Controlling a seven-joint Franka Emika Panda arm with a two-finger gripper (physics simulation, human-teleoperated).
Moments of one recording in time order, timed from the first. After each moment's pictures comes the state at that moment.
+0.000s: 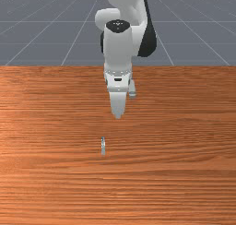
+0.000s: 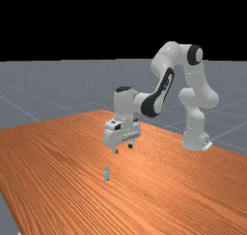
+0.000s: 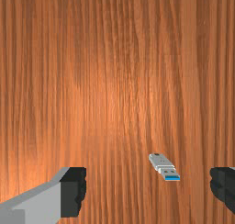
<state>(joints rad) 0.00 0.39 0.00 -1.96 0.00 2.36 -0.79</state>
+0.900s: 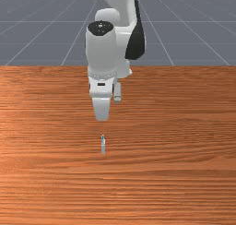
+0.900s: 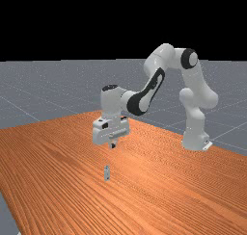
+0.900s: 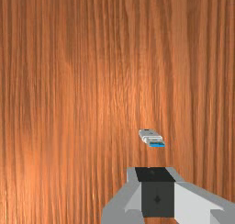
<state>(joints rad) -0.05 0.48 -0.02 -1.80 0.00 2.24 -0.86</state>
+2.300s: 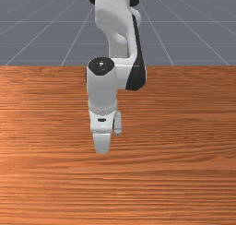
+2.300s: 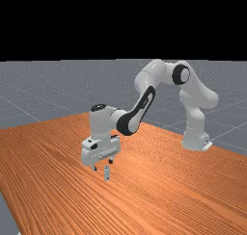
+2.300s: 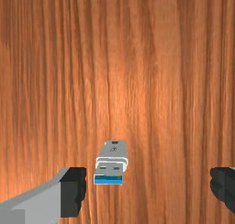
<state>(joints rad) -0.05 0.78 -0.02 -1.50 0.00 2.23 -0.85</state>
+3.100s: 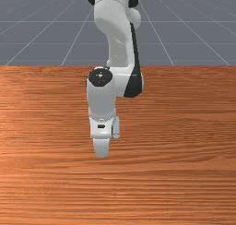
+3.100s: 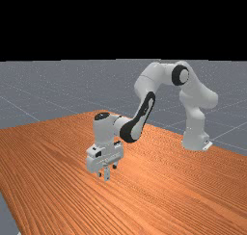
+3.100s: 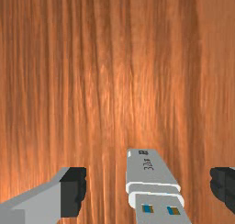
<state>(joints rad) -0.06 0.80 -0.02 -1.60 0.00 2.31 -0.86</state>
